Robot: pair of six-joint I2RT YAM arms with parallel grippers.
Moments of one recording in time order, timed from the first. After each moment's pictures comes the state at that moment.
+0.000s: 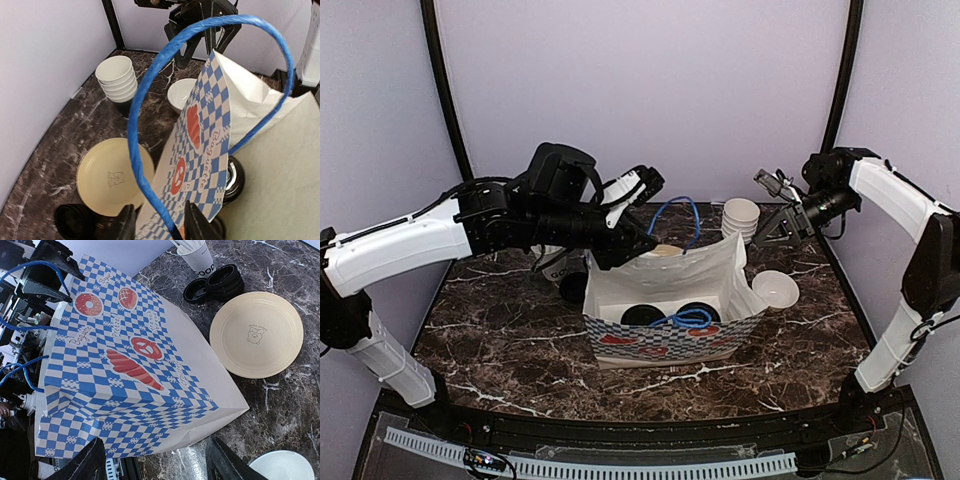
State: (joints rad) left arm -1.02 1.51 1.47 -0.48 0.01 0.16; right arm 0.16 1.65 1.58 -1.44 -1.06 -0.80
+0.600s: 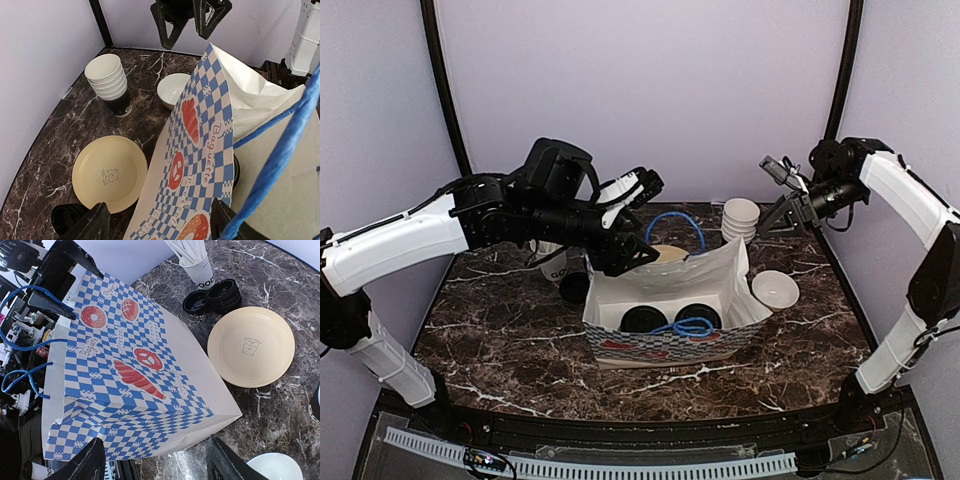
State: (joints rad) left arm -1.00 1.50 1.49 -0.53 0.08 0.20; right arm 0.16 1.61 1.62 -1.44 -1.05 -0.78
